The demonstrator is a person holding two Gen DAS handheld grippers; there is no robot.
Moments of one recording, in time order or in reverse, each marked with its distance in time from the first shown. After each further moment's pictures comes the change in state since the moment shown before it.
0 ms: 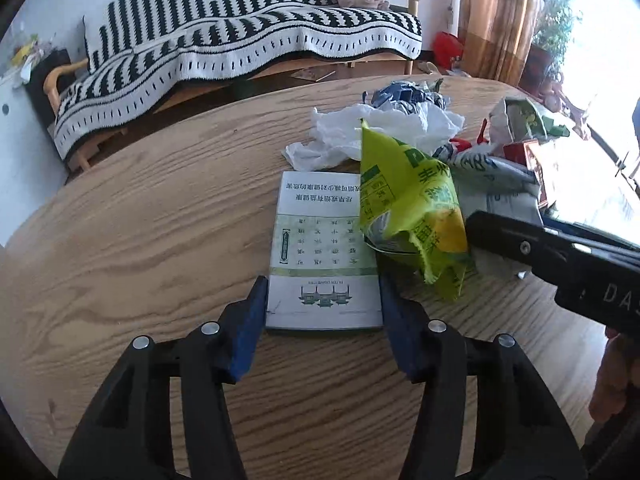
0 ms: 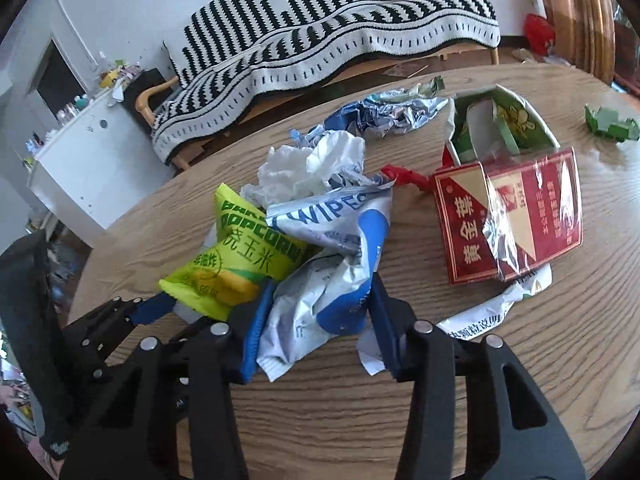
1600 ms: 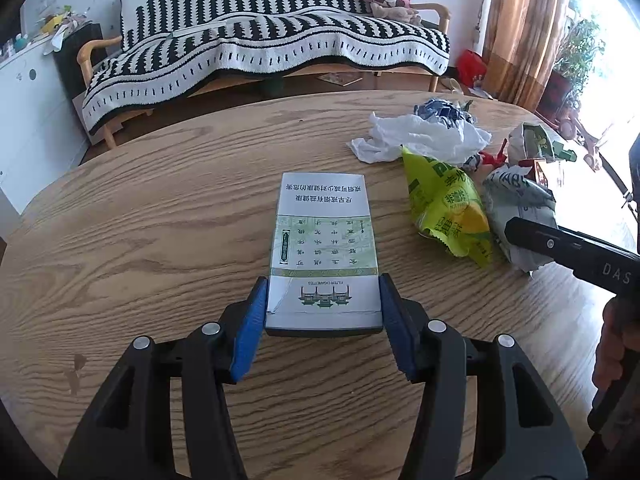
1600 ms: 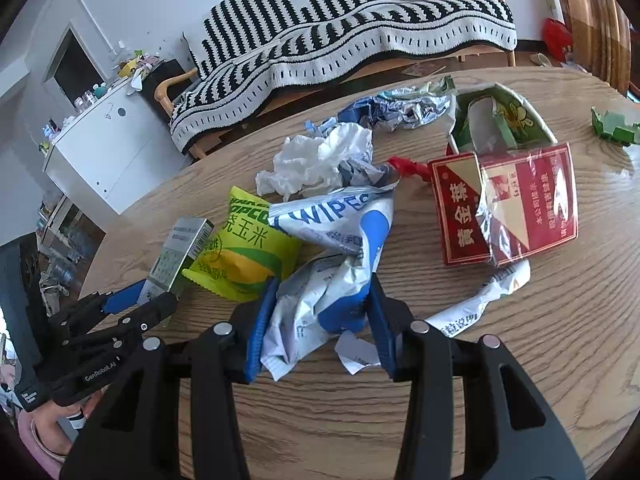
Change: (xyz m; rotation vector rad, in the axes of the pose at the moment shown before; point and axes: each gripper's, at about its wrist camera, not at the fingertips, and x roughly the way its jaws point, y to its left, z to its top) left arm -0.039 0.042 -0.024 -0.088 -0.015 0.033; right arm -0.011 0.003 -0.007 -0.039 0.015 0.034
